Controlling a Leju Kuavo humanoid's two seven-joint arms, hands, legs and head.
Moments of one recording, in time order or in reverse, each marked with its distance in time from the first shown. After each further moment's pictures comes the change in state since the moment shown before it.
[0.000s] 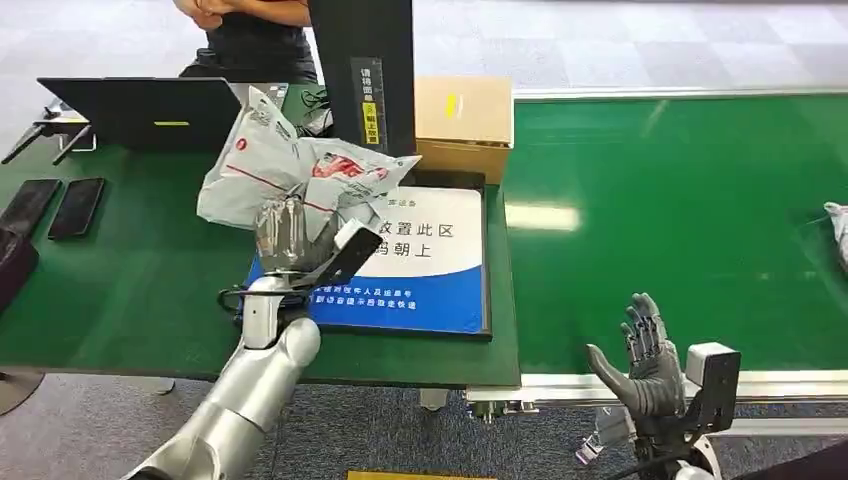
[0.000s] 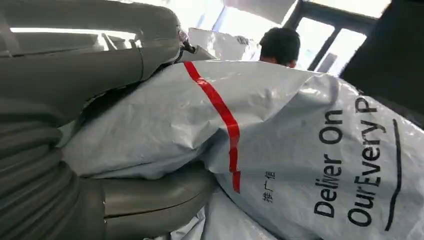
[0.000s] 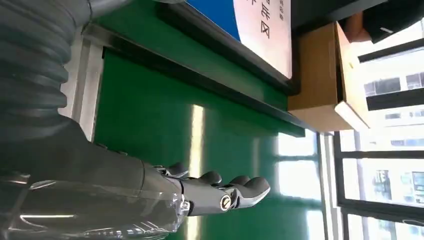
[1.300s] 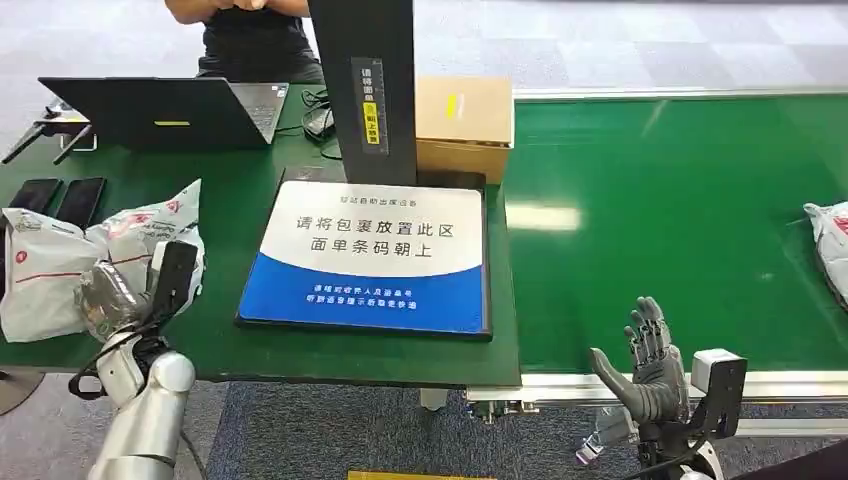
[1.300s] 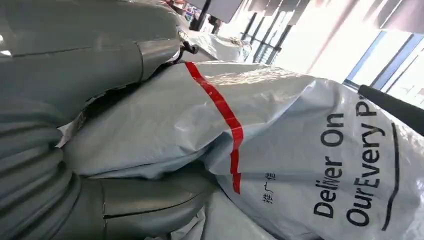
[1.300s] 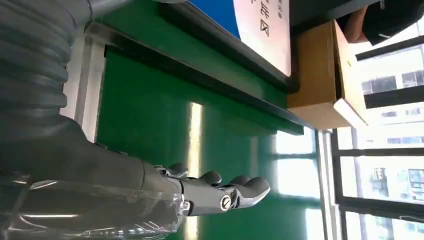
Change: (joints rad) left arm 0.199 0.153 0.517 -0.144 0.045 -0.019 0.090; right arm 0.014 -0.010 0.000 0.002 -0.018 -0.007 -0.018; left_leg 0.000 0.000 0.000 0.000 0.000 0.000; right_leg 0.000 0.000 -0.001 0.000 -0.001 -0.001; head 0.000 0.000
